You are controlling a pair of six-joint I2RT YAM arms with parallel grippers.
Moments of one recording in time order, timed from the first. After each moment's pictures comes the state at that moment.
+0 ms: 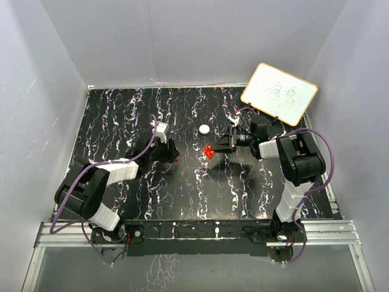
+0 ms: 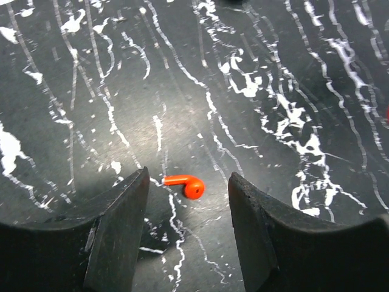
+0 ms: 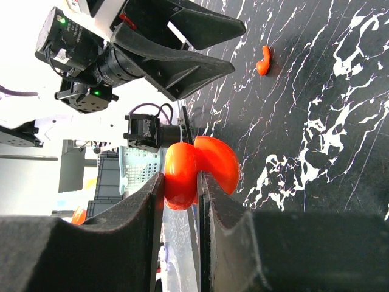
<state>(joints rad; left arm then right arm) -0.46 1.52 0.59 0.37 0.16 -0.22 0.18 1.87 0.80 0.72 -1.26 0.95</state>
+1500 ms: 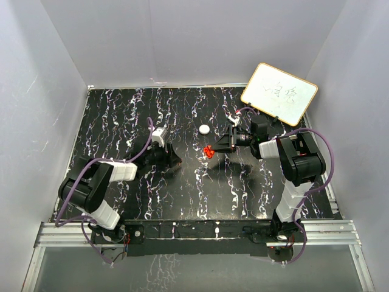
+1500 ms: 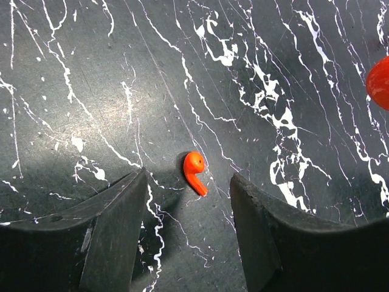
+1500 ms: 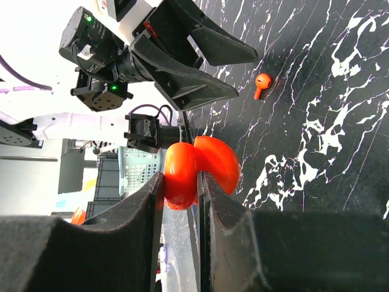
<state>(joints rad) -0.39 1.60 0.52 0.50 0.40 -0.32 0.17 1.87 0.80 0.72 -1.26 0.95</state>
